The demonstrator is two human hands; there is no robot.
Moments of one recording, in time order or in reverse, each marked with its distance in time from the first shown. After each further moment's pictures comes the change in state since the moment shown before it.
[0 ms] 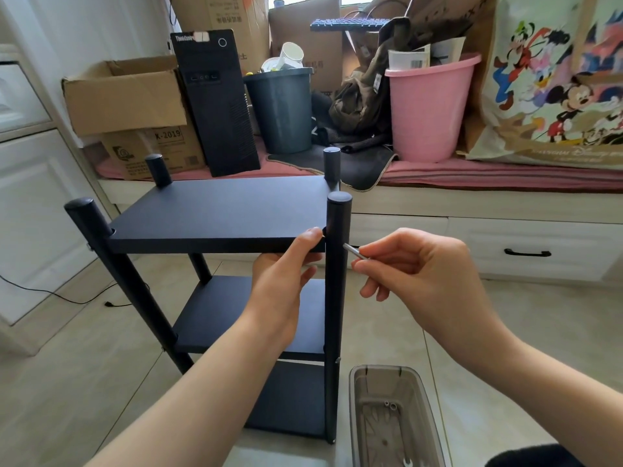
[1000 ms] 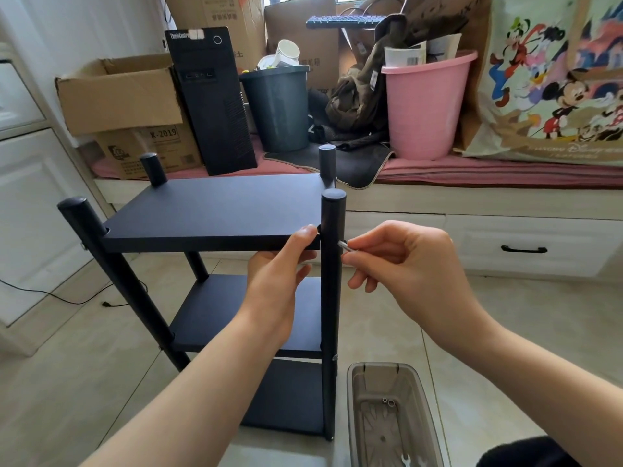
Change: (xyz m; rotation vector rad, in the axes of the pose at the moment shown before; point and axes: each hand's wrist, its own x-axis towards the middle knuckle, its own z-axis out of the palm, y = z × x) left_hand 0.002 -0.002 0.000 -0.017 0.032 0.024; right_hand 0.011 0.012 0.006 0.055 -0.006 0.000
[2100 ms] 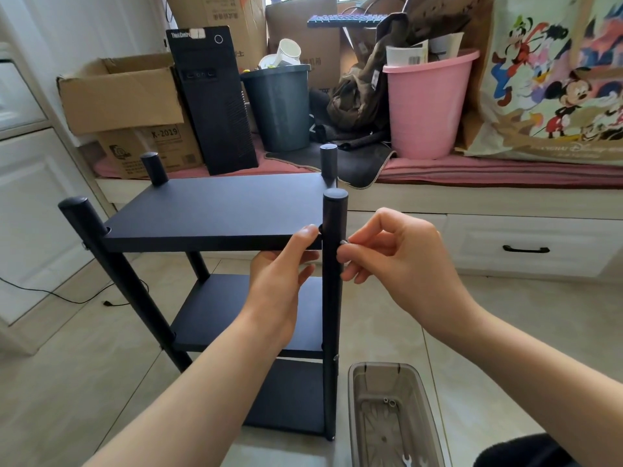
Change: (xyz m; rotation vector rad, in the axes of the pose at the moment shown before) left_hand 0.002 -0.003 -0.001 0.000 -0.014 -0.009; right_hand 0.008 -0.005 0.003 -0.068 -0.018 0.045
